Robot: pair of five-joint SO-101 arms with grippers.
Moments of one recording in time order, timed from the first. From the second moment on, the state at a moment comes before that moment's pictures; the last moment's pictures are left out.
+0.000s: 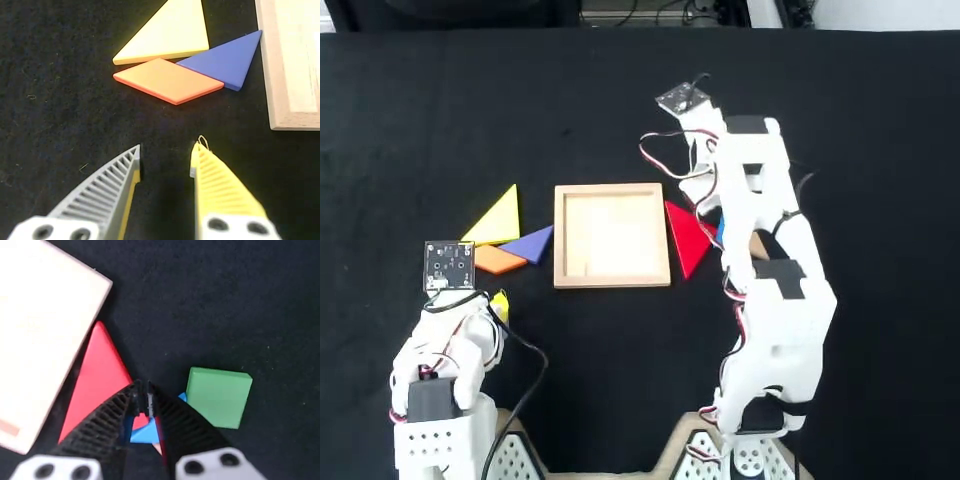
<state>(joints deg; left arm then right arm) -10.9 -103.9 96.3 64.7 -5.9 -2.6 29.6 -10.8 71.7 32.1</state>
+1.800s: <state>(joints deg) -10.9 -103.9 96.3 64.7 -5.9 -9.1 23.5 -1.8 80.3 1.2</state>
